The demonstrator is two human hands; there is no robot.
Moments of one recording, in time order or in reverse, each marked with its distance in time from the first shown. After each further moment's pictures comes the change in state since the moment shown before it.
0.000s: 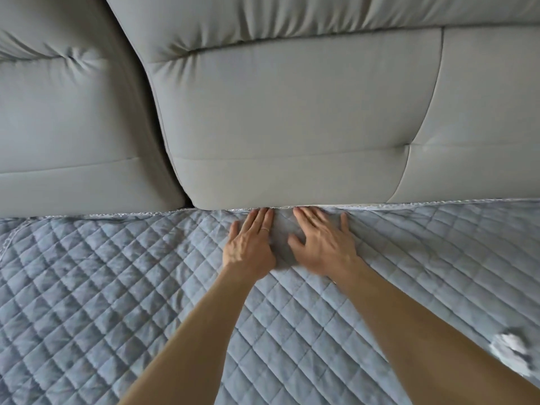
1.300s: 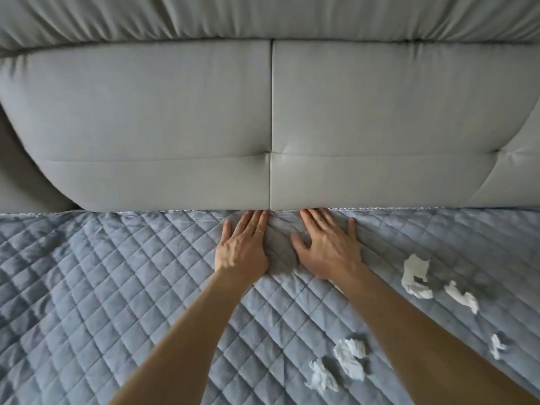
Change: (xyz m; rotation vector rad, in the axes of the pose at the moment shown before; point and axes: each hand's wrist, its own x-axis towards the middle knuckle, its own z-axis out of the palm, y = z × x) left_hand 0.030 0.220 0.038 0.039 0.009 0.003; right_hand -0.039 0.241 -0.046 -0.038 0.084 0.060
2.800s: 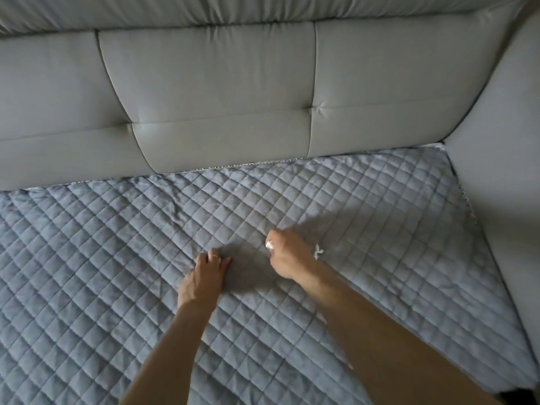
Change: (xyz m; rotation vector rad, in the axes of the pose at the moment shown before) left_hand -0.151 0.209 0.059 -0.085 -0.114 -0.273; right_hand -0.179 0.165 -0.058 0.254 -0.197 0.051
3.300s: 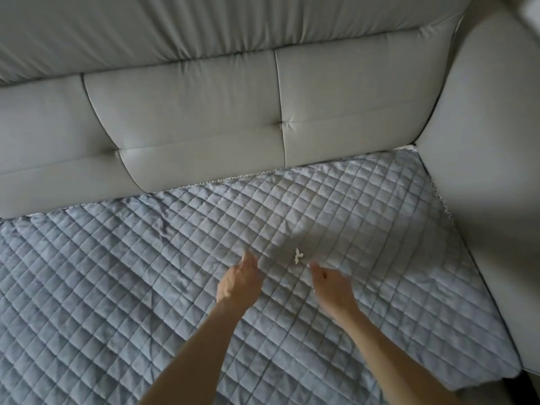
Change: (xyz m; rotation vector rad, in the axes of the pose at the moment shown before) left_hand -0.033 0.107 -0.015 -0.179 -0.144 0.093; right_hand -0.097 0.087 -0.022 0.521 0.076 0.426
